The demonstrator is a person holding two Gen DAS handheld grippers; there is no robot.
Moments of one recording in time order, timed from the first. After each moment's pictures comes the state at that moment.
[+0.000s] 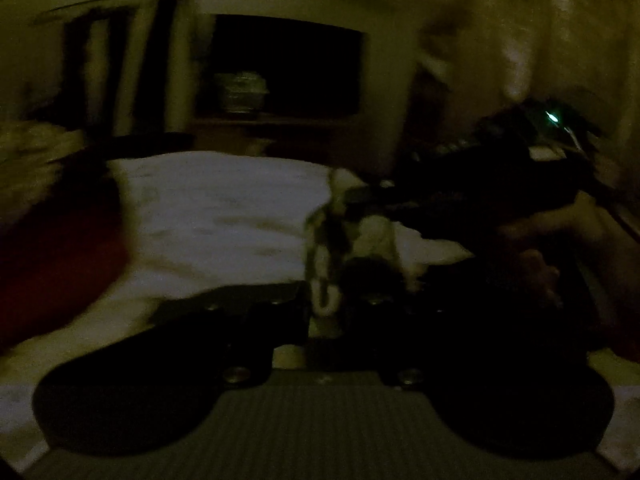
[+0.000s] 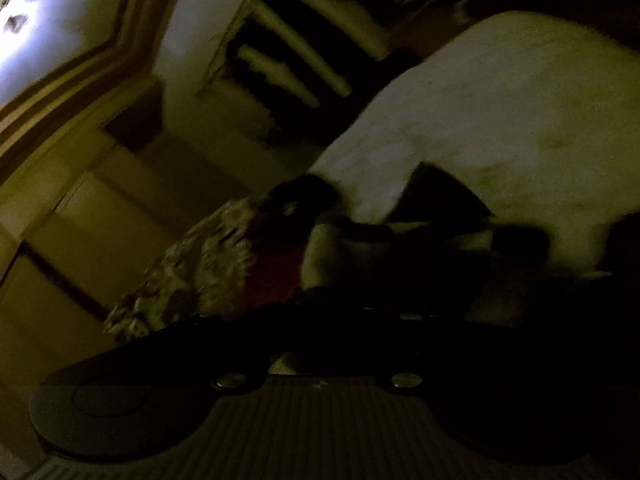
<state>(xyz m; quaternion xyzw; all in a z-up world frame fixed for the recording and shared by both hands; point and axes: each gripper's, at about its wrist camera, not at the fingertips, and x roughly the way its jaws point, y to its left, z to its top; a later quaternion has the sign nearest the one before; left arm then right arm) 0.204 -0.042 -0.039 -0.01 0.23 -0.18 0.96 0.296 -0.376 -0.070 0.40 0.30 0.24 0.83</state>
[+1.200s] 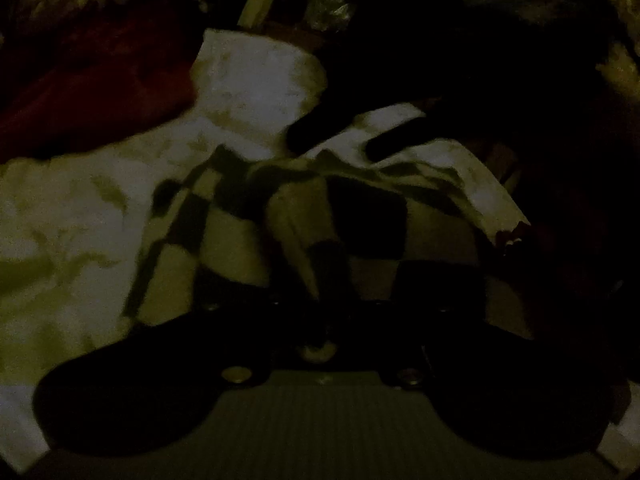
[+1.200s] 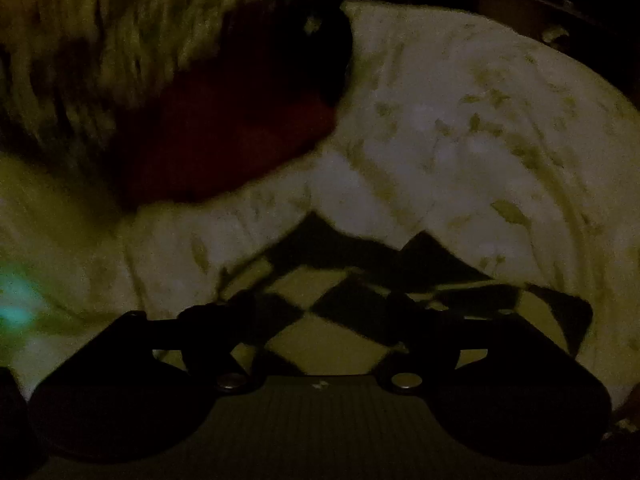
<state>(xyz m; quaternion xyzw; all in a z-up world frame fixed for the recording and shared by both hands) 0.260 0.009 -0.159 -0.13 0.34 -0.15 0.92 0.379 -0.169 -0.087 -0.03 0.47 0.20 0.86</state>
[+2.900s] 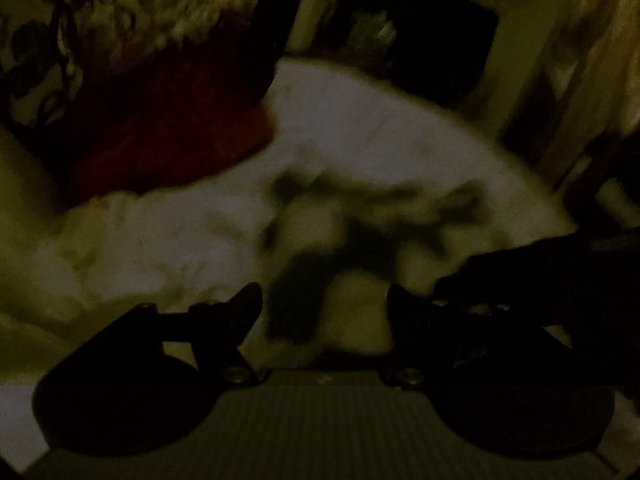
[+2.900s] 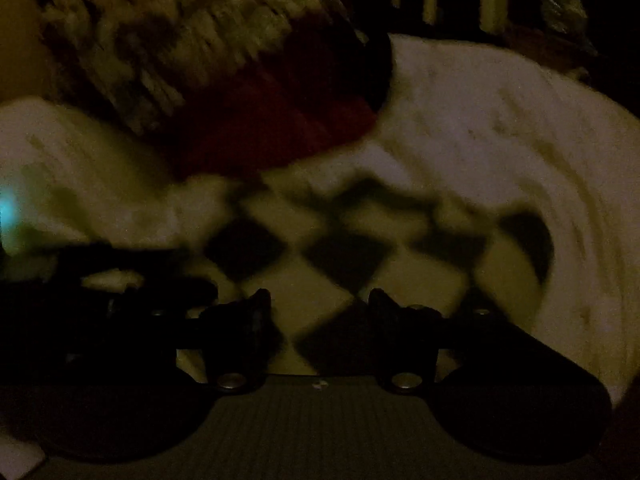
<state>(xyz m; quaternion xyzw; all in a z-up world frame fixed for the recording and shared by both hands) 0.252 0.063 -0.149 -0.09 0.35 -0.05 0.93 0.301 -0.203 -0.120 -0.01 0.39 0.25 0.89</state>
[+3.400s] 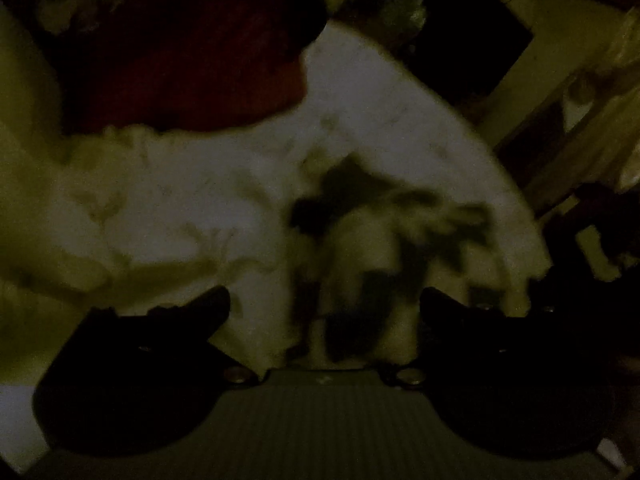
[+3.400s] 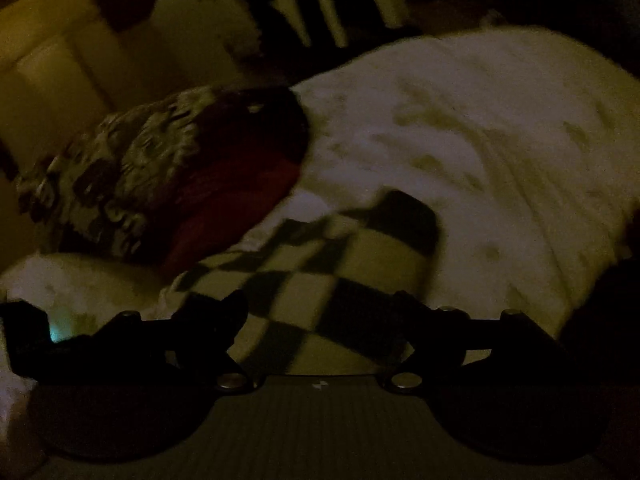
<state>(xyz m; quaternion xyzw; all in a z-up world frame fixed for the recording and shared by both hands) 0.276 0.124 -0.158 -0.22 0.41 -0.09 0.88 0.291 -0.319 -0.116 0.23 0.36 0.19 0.88</state>
